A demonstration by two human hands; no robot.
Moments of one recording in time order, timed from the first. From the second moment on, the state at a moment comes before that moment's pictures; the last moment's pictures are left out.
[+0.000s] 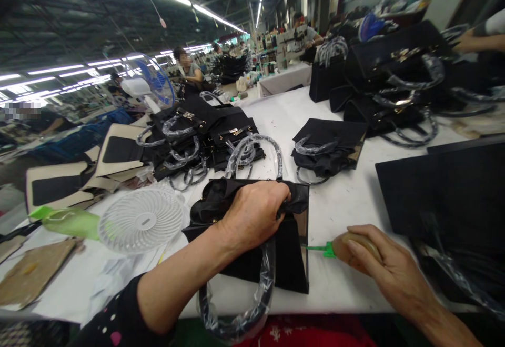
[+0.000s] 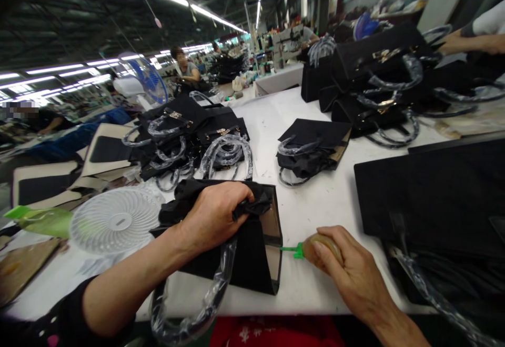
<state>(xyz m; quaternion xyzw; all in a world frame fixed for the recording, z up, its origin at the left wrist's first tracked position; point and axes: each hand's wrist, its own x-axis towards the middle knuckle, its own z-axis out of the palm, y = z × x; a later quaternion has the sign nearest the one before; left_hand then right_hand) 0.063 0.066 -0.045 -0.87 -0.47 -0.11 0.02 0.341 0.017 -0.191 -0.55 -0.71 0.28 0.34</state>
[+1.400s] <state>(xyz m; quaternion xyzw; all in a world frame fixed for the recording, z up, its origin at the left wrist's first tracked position) 0.050 -0.008 -0.015 -0.87 -0.43 -0.19 -0.13 0.342 -0.004 -0.202 -0.57 -0.65 0.34 0.36</state>
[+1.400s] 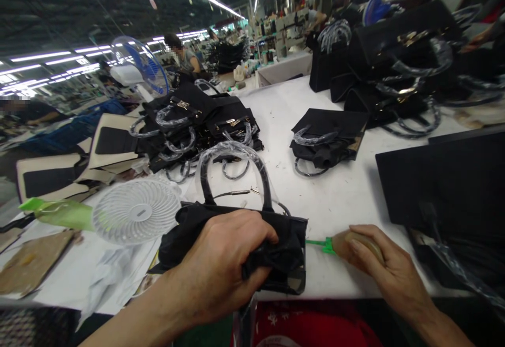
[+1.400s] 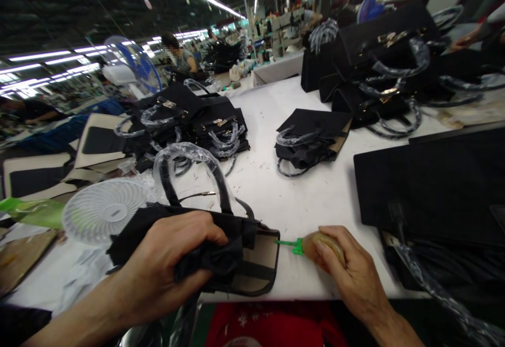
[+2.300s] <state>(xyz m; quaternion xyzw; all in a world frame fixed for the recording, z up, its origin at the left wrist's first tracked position) 0.041 -0.033 -0.011 -0.86 -0.44 -0.20 -0.16 0.348 -0.008 -0.202 -0.56 -0.65 0.42 0.29</state>
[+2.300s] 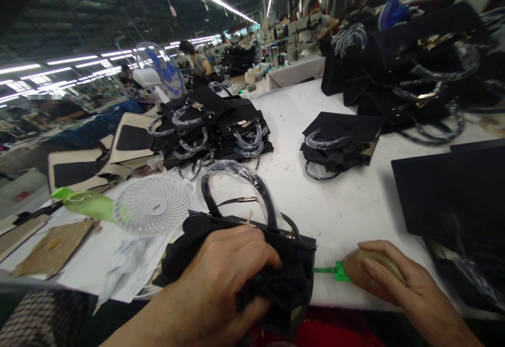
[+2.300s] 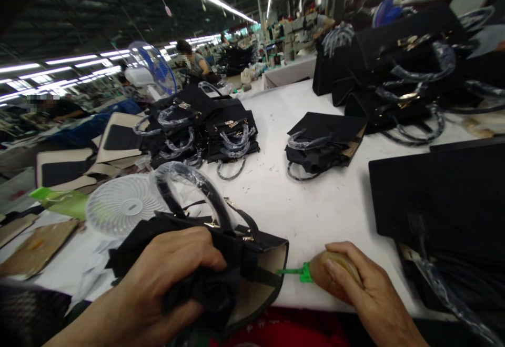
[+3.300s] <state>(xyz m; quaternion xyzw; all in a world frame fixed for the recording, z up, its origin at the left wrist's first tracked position) 0.038 -0.051 -0.013 -0.86 -0.44 -0.18 -0.16 0.349 -0.029 -0.198 -0.54 -0.70 0.34 0.31</state>
